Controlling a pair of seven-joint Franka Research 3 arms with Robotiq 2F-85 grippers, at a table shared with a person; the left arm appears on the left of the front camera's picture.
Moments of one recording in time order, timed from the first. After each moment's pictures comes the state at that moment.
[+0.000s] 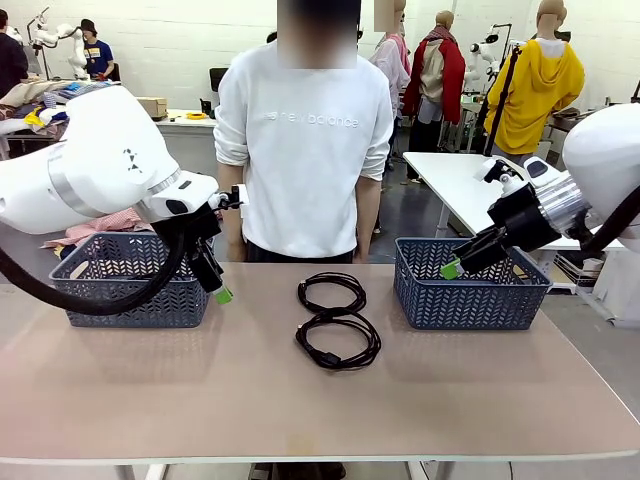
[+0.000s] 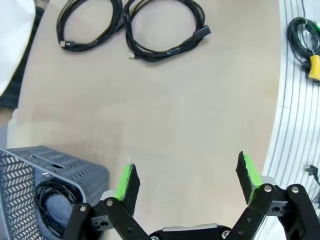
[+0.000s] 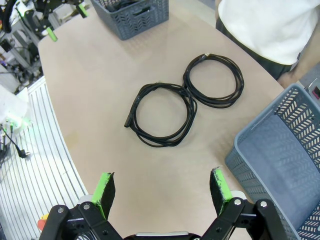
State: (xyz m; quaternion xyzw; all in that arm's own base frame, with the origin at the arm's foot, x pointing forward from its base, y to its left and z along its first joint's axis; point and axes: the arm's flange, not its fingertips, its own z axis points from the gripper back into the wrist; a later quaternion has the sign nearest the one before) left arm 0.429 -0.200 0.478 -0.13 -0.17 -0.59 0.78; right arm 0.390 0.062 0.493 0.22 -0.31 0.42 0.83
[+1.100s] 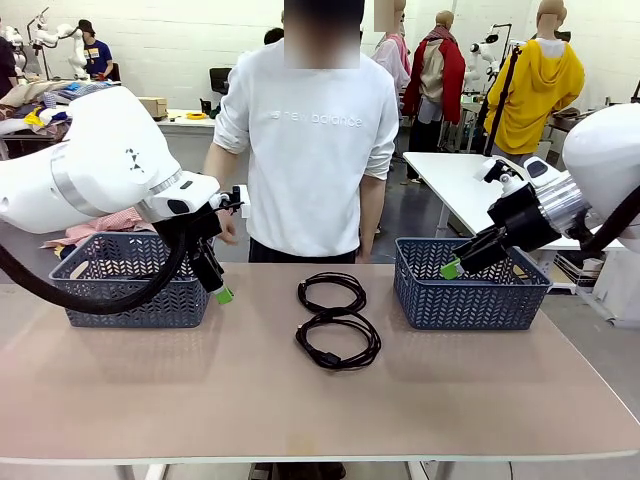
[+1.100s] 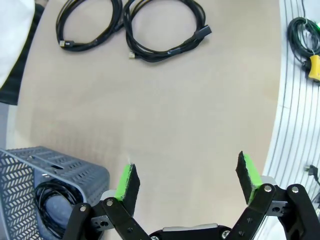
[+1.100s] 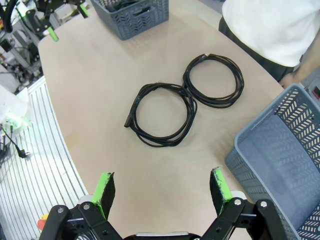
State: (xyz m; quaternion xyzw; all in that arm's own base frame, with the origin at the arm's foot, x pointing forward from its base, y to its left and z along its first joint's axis) left arm 0.432 -0.201 0.477 -0.13 -0.17 -0.59 0.78; right arm 0.390 0.062 0.493 0.22 -0.31 0.42 0.83
